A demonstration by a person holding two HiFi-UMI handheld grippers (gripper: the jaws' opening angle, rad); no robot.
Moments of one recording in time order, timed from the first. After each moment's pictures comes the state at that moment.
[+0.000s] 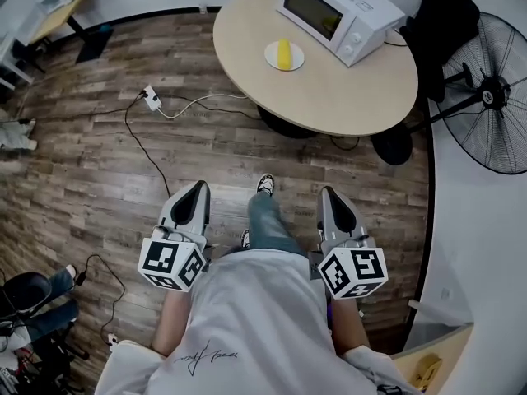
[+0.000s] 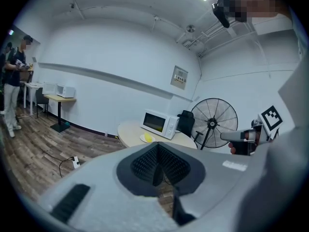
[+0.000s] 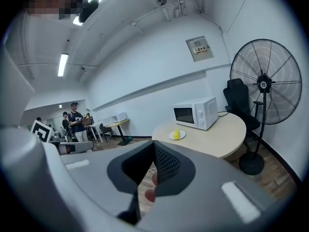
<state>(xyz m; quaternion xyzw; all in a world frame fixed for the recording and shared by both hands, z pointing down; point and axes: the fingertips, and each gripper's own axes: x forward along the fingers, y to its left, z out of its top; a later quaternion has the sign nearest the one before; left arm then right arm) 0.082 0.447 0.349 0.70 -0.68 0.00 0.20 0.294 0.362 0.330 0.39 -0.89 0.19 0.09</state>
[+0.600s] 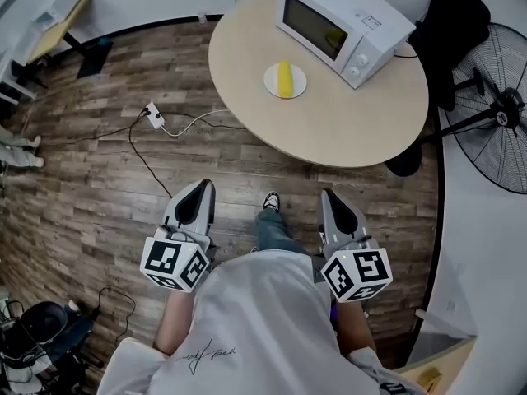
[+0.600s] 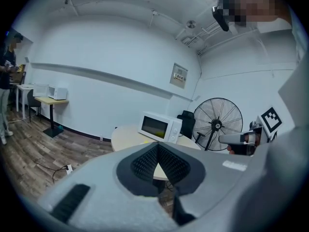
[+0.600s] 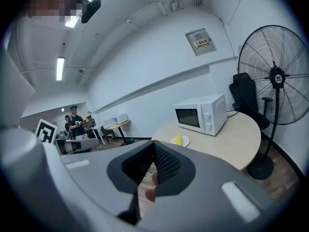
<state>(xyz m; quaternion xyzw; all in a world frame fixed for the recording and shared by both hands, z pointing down) 0.045 0.310 0.335 0.72 -0.67 0.01 0.19 0.247 0.240 0.327 0.37 -0.90 0.21 0.09</state>
